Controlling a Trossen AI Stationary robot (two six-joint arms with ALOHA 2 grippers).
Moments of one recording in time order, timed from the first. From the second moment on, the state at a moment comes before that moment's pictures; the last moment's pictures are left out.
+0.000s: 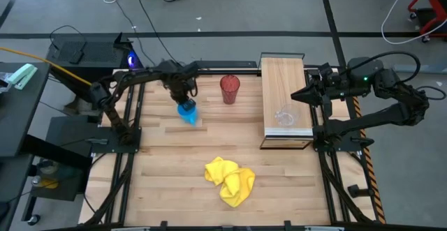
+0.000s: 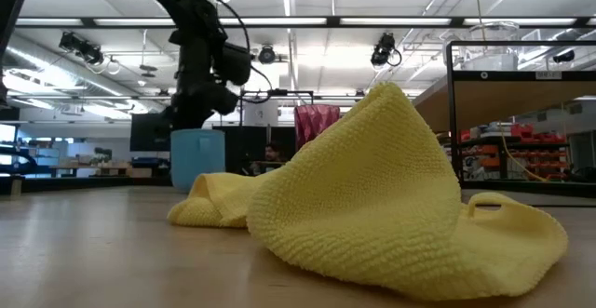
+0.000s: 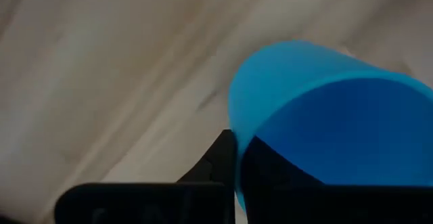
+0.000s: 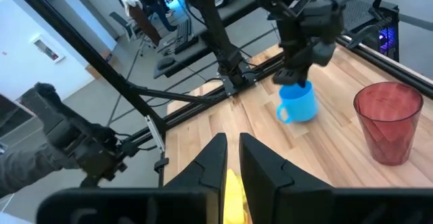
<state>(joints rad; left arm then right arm) 0.60 1.73 1.24 -1.06 0.08 -0.08 -0.07 0.78 1.31 -0.81 -0.10 0.50</state>
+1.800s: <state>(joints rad) 0.03 1.98 1.63 -1.22 -0.09 0.46 0.11 1.07 1.31 -1.04 -0.32 0.31</state>
